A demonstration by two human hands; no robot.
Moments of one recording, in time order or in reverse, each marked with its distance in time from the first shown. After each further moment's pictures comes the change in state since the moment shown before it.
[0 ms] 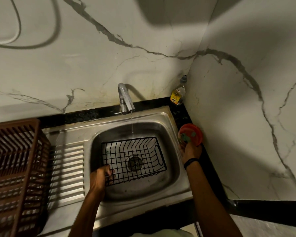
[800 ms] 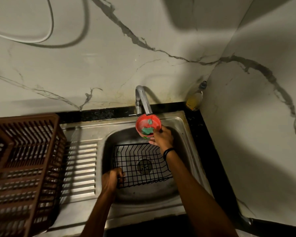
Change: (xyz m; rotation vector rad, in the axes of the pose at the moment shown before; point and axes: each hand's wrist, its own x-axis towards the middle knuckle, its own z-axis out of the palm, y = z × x) left_hand 0.010 -0.007 0.000 -0.041 0.002 -0.071; right_hand -0.079 0.069 0.123 -0.893 -0.589 -0.335
